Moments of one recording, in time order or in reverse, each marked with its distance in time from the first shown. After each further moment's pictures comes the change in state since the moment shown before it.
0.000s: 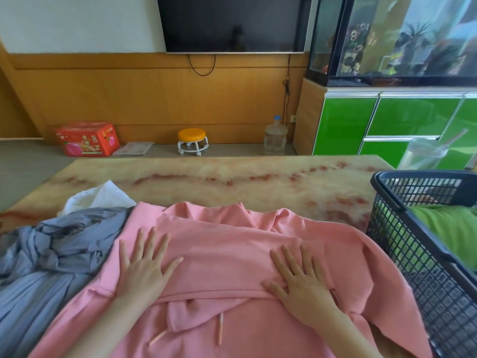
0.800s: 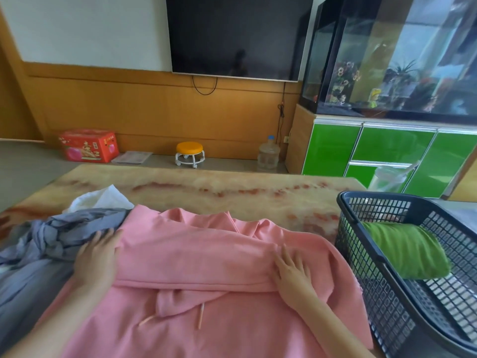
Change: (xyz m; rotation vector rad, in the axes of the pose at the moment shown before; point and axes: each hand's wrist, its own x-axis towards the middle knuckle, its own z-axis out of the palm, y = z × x) left_hand -0.024 -0.050 -0.044 -0.062 0.399 -0.124; right_hand -0.017 0.020 -0.036 0.122 0.085 0.122
